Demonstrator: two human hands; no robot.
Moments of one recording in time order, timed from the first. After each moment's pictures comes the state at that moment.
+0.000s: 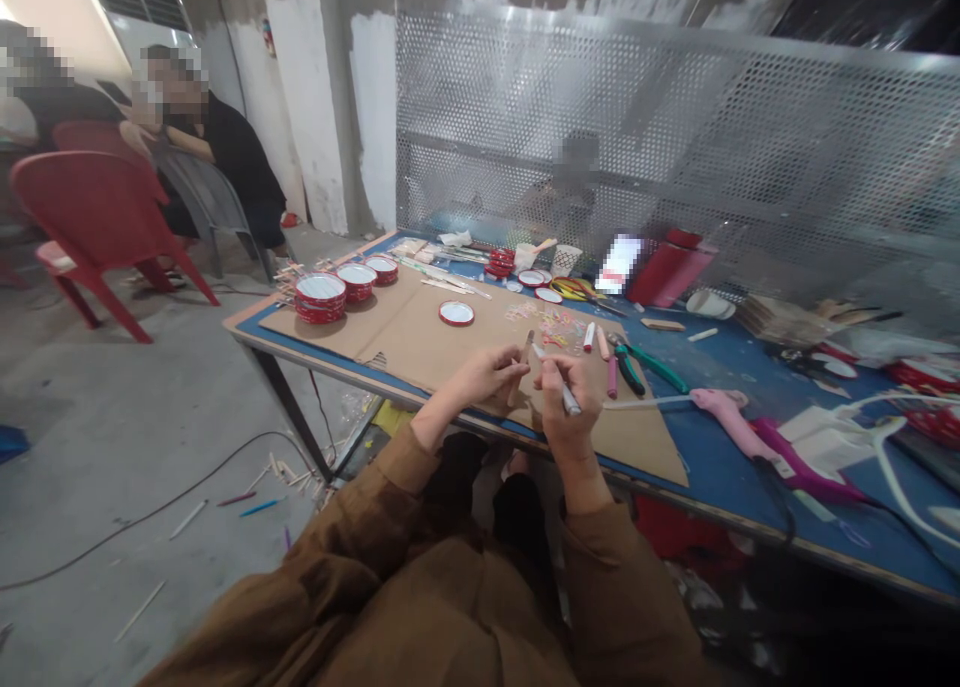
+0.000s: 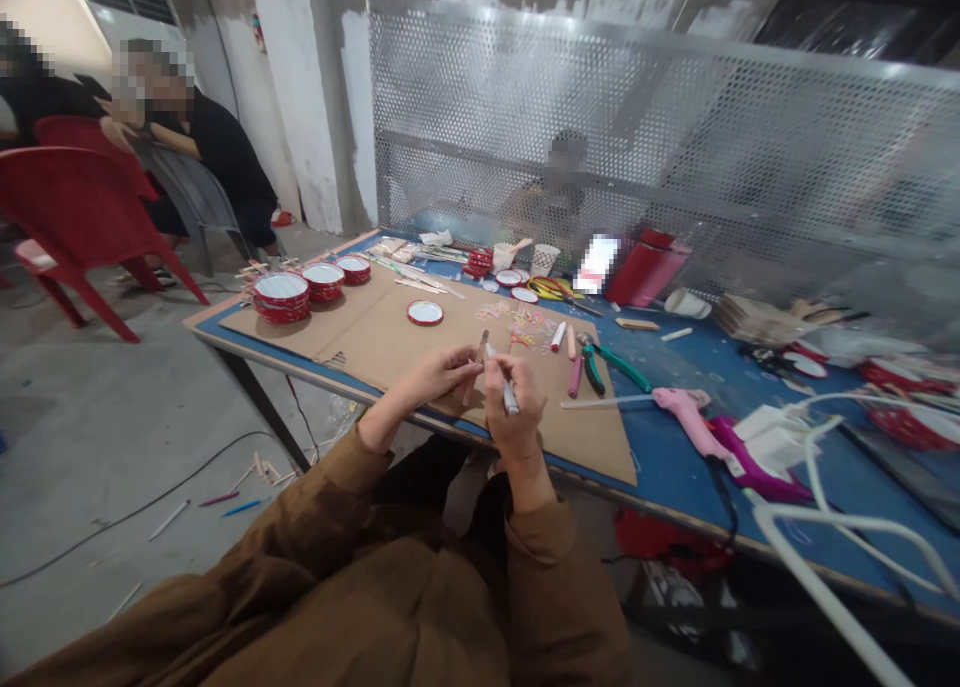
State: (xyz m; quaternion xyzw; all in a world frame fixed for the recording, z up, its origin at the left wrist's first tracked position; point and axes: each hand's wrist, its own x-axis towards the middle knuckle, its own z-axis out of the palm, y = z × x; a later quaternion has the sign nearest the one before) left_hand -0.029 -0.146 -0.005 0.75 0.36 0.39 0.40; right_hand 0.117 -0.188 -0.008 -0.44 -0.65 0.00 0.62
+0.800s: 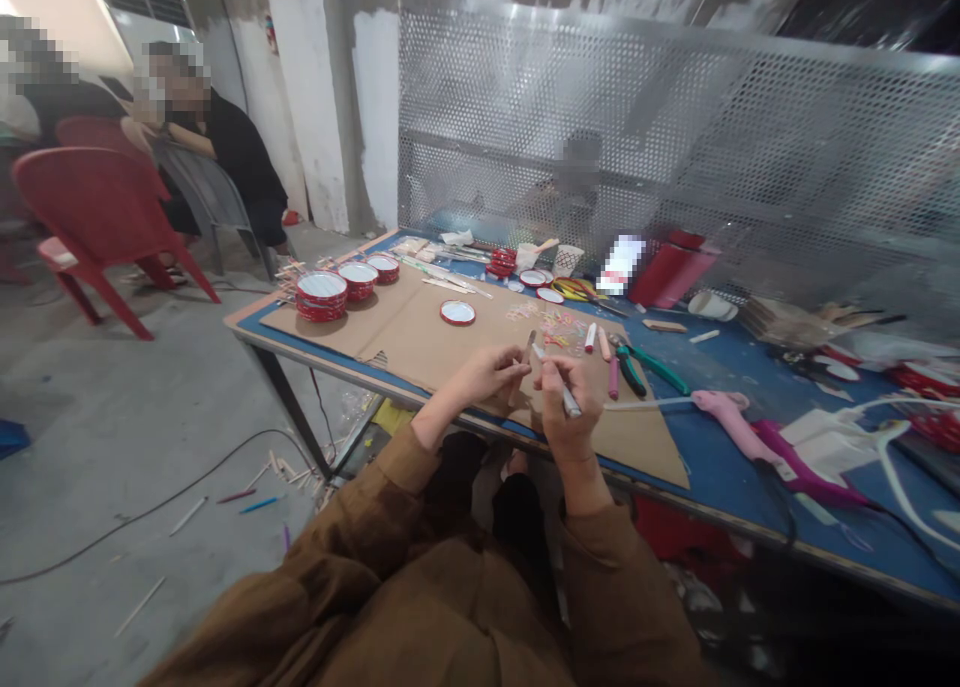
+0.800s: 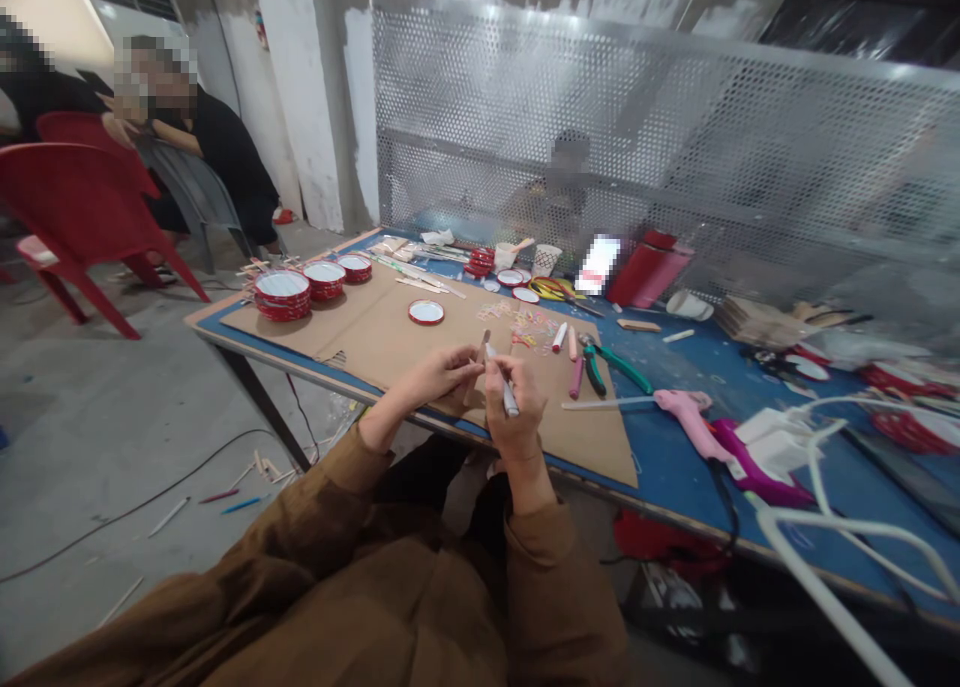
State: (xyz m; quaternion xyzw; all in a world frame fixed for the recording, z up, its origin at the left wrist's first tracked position) left_hand -0.029 -0.148 -0.002 0.74 0.36 0.39 0.40; right_hand 0.116 -0.190 -0.006 -0.42 -0.66 -0.01 0.62
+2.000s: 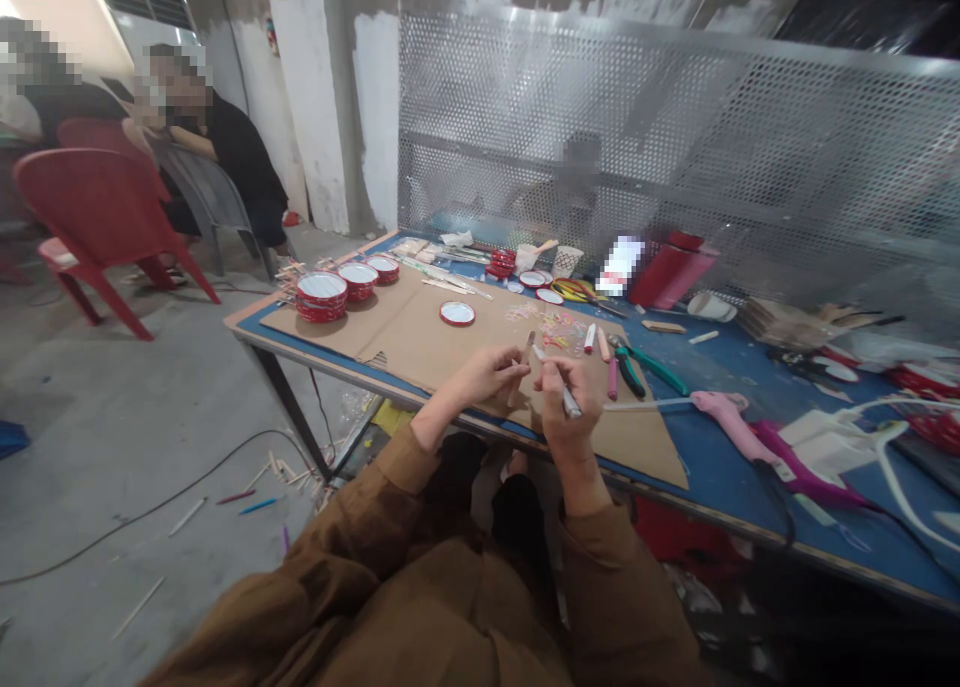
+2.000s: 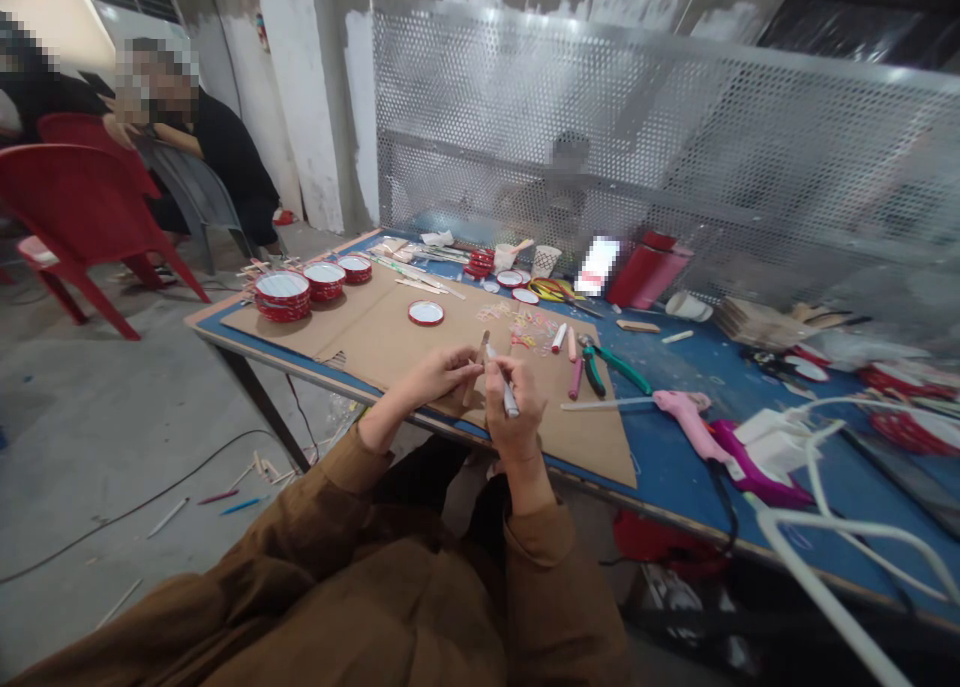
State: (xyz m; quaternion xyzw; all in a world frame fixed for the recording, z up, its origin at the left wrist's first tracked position) left_hand -0.029 -0.149 0.001 0.74 0.37 0.39 0.40; right_hand 0.116 -0.191 -0.003 -0.41 -0.67 -0.03 0.62
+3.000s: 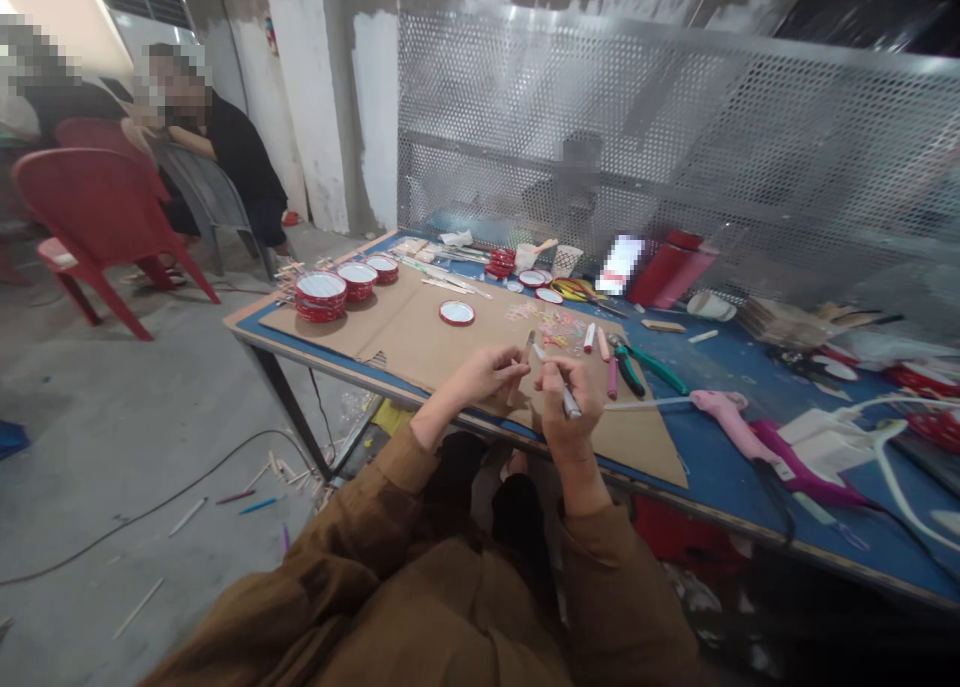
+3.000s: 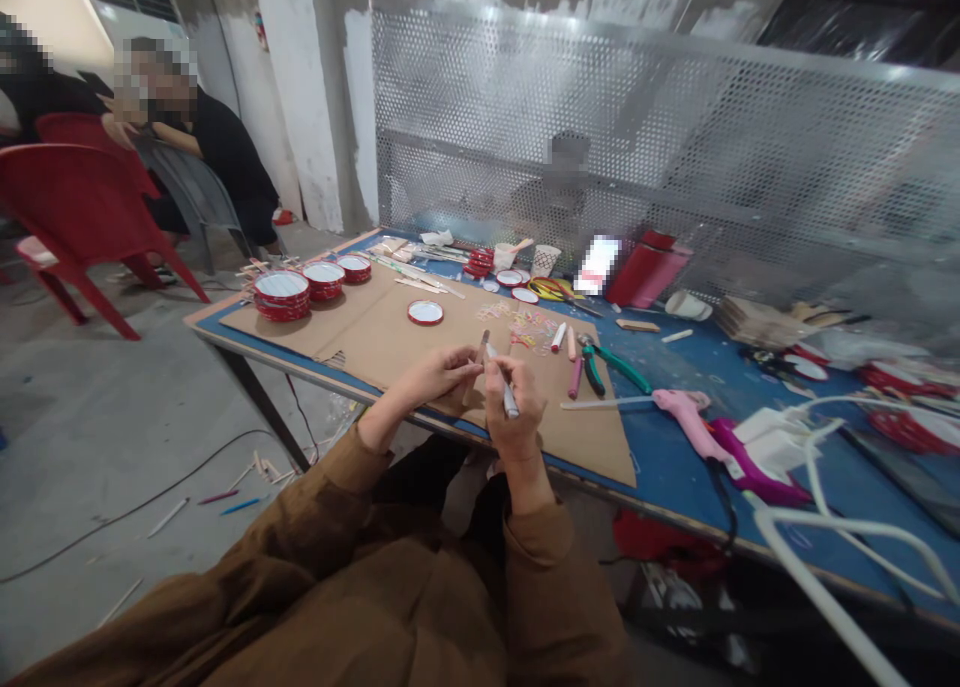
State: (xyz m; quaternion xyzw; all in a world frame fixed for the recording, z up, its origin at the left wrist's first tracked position) left_hand -0.029 -0.149 0.000 0.74 0.36 0.39 0.40; right_hand 0.116 -0.190 -0.007 -0.42 -0.65 -0.01 0.63
